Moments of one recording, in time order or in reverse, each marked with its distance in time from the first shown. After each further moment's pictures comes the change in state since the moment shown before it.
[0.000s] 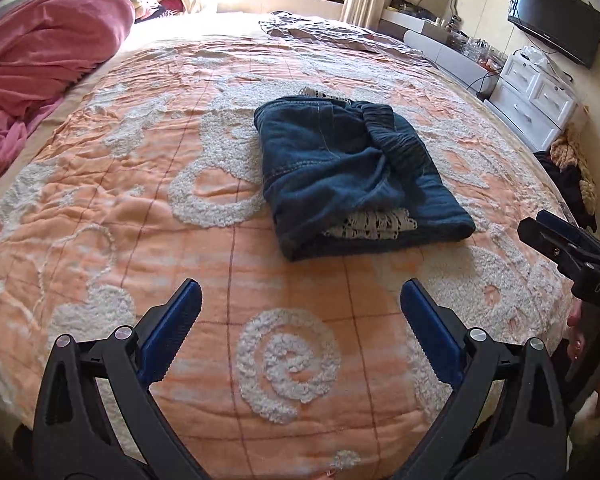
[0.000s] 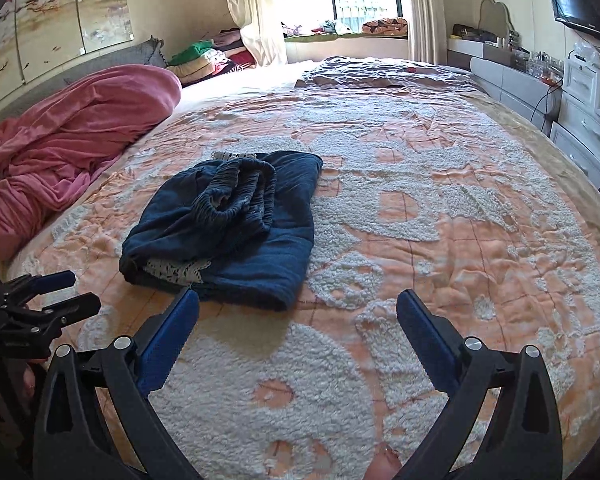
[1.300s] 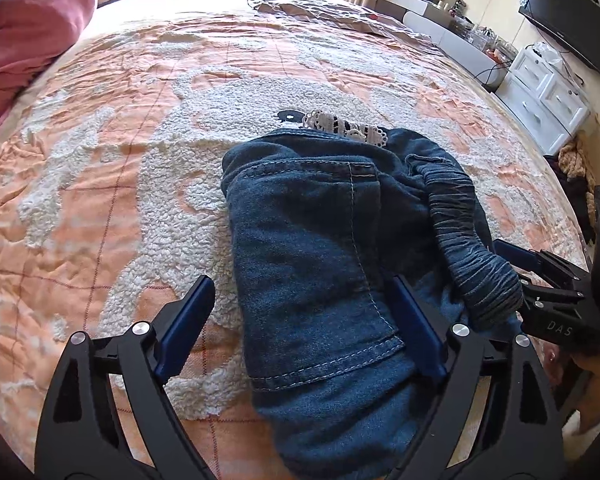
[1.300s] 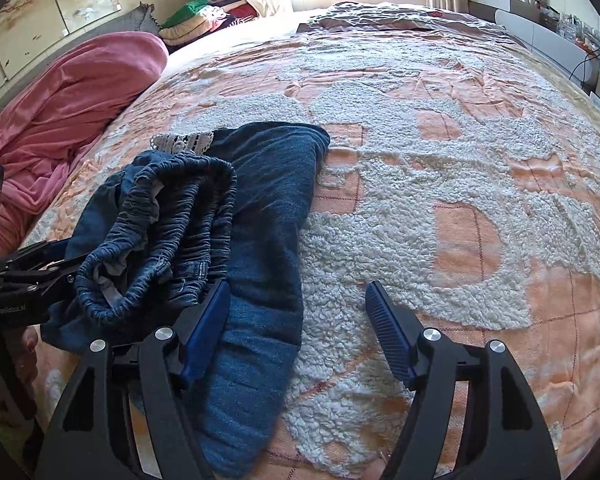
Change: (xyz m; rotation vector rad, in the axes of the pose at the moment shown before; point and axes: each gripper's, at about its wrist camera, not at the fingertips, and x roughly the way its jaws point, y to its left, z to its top) left arm 0.111 0.014 0.106 -0.002 0.097 -0.064; right arm 0.139 -0.024 0.058 0.030 0.197 0.073
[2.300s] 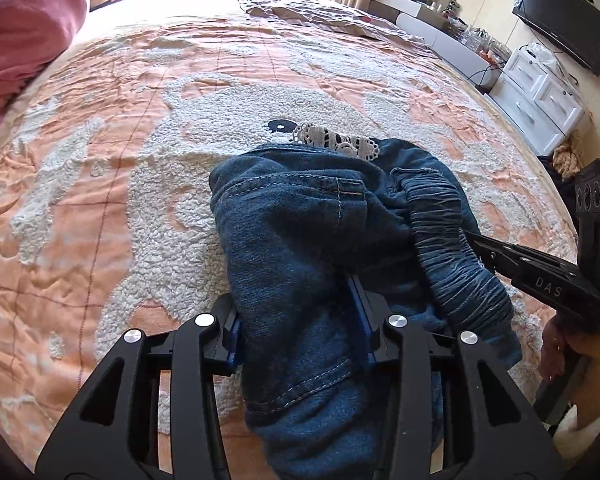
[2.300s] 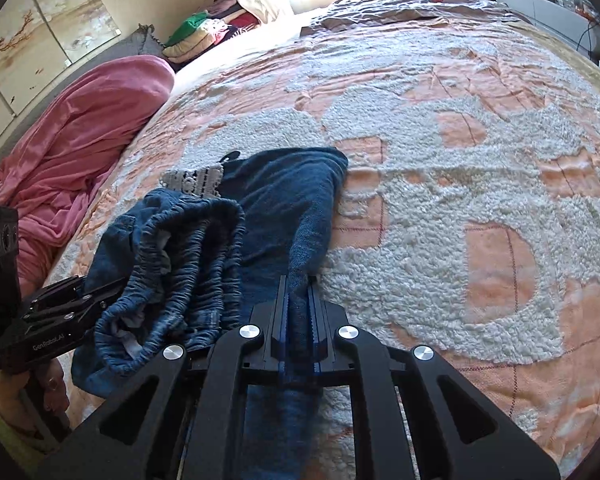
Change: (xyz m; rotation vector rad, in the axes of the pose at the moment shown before) left arm 0.004 -0.004 0.006 0.011 -0.013 -0.021; right arm 0.013 -0.006 0.021 0.092 0.001 0.112
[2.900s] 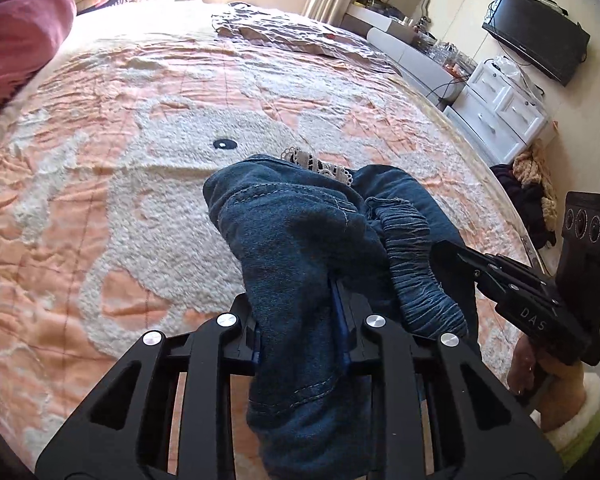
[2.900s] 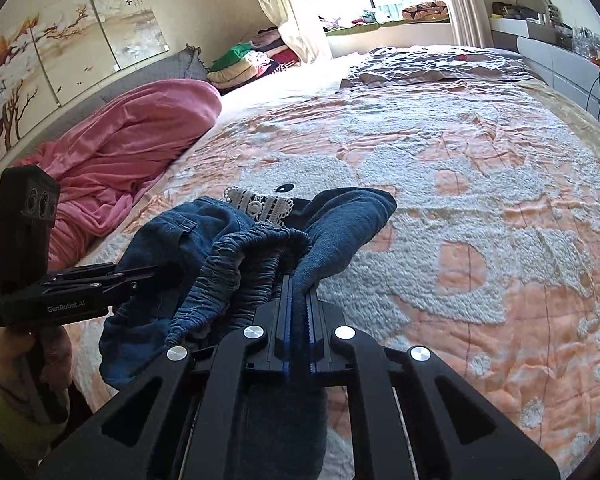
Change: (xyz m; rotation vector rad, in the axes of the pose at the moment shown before) left arm -0.060 -0.045 -0.005 0.000 -0.048 -0.103; right arm -0.091 0.026 -0.023 -0.122 -0.160 0.076
